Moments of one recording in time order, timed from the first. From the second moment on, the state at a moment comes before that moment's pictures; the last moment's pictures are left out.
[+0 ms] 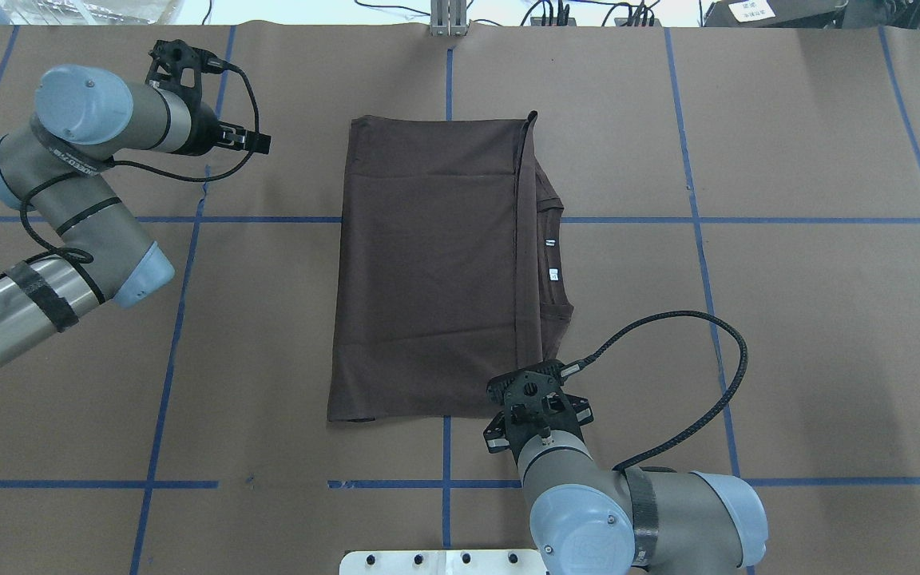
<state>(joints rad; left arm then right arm) -0.87 -2.12 -1.23 -2.41 -1.80 -0.79 0.09 -1.17 1.91 -1.48 1.11 1.19</state>
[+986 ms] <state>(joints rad) -0.87 -2.12 -1.23 -2.41 -1.80 -0.79 0.09 -1.17 1.91 -1.48 1.12 1.19</state>
